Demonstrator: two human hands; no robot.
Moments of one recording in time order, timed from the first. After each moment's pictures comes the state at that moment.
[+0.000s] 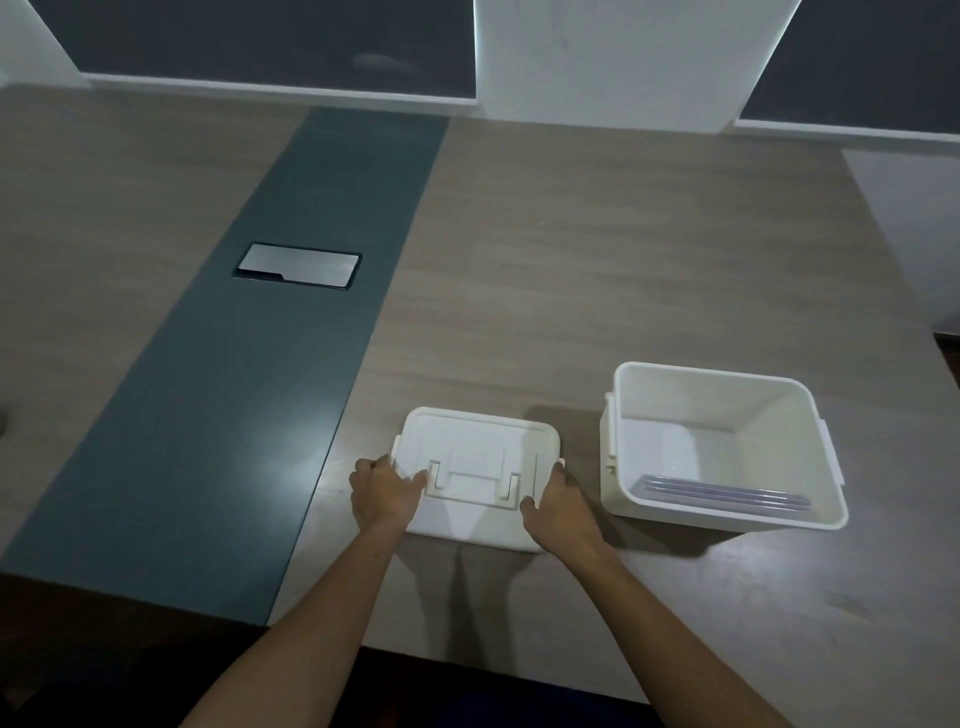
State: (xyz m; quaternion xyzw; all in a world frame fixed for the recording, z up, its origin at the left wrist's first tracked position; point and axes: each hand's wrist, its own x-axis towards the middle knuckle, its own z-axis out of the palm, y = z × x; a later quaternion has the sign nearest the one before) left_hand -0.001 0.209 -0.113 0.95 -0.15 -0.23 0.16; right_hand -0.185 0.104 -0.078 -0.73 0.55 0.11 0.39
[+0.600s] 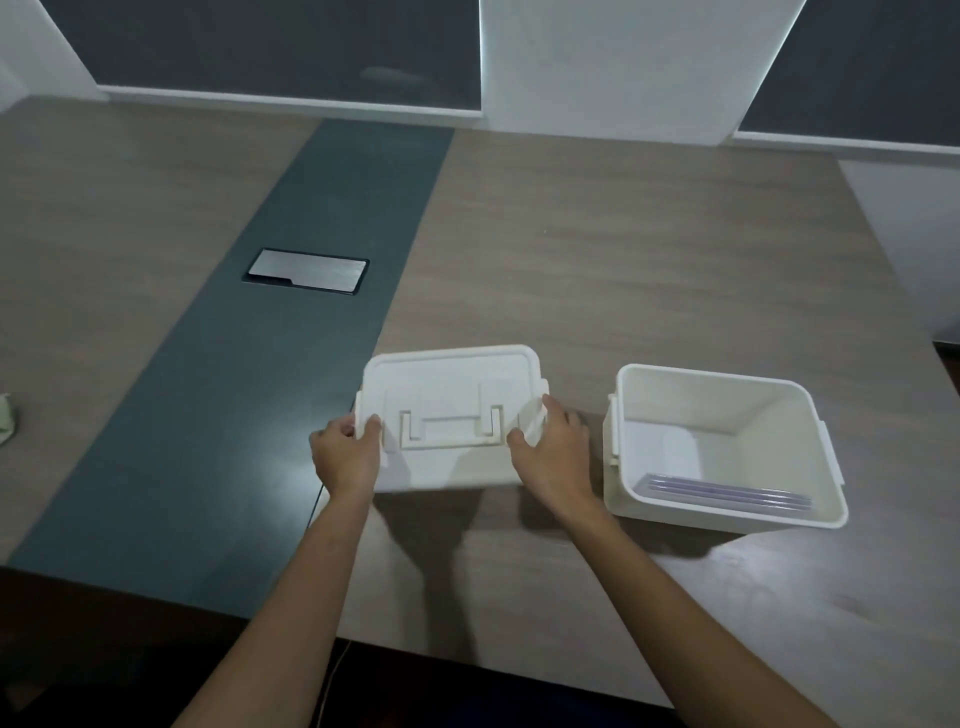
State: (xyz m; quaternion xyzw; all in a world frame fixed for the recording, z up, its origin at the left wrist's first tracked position) left_hand 0.046 0.209 -0.070 0.89 0.00 -0.15 0.44; right_hand -0.152 0.095 -0.015 -0.75 0.54 -0.12 0.37
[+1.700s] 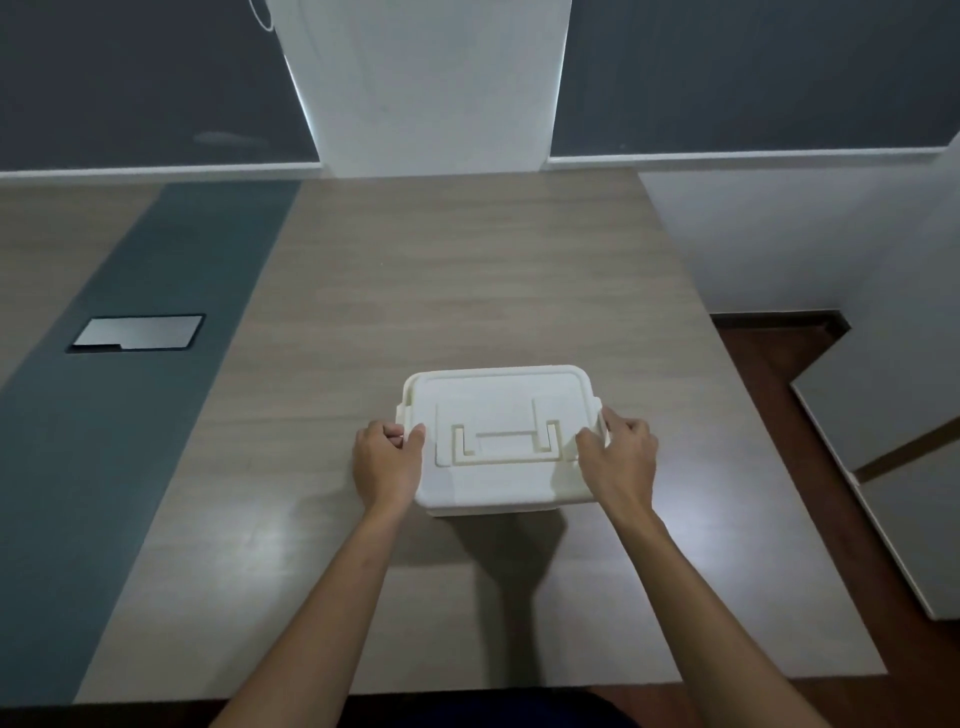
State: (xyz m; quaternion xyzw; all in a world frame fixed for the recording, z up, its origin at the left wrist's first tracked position) left_hand -0.213 0.054 -0.031 0.87 -0.19 -0.17 0.43; right_hand -0.441 -0.041 -0.015 -0.65 0.65 -0.25 0.29
